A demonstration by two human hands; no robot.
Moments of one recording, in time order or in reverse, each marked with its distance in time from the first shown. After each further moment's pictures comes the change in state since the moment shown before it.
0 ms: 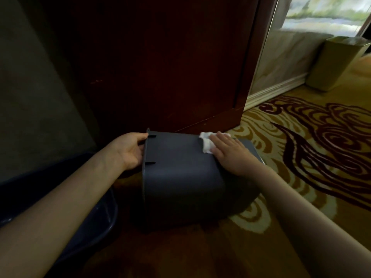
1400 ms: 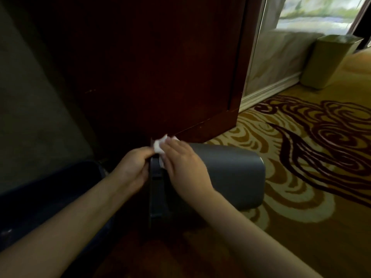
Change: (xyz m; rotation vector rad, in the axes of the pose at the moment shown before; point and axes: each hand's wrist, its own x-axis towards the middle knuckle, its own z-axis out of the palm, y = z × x) left_hand -0.020 -0.033 0.018 0.061 -0.146 0.282; right_hand -0.038 -0.105 0.007 0.275 0.535 -0.301
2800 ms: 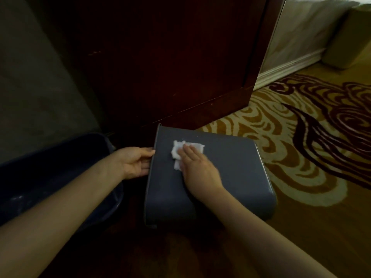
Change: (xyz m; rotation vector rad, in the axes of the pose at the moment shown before) left_hand 0.037 -0.046 -0.072 0.111 0.080 -0.493; right_hand -0.048 0.041 0.071 -0.156 -0.382 0.167
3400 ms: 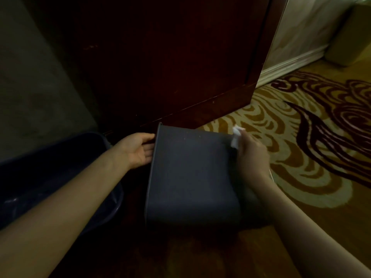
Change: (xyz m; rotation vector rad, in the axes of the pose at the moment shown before) left_hand 0.009 0.022 0.011 -0.148 0.041 0.106; right_hand -0.003 0.066 -0.056 0.123 0.384 0.410
